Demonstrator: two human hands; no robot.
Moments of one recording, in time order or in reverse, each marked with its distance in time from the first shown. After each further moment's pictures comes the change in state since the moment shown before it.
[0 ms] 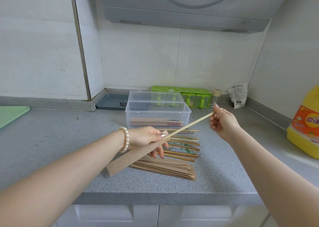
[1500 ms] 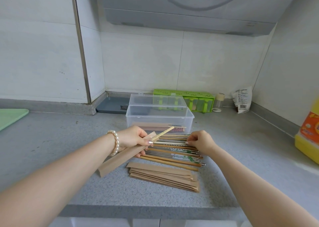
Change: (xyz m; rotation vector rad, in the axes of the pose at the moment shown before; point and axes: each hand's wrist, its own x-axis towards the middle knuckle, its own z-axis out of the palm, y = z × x) left_hand 0.005 -0.025 -0.036 -0.005 0.275 -0.135; right_hand 0.033 0.073 0.026 -1.254 -0.230 -0.190
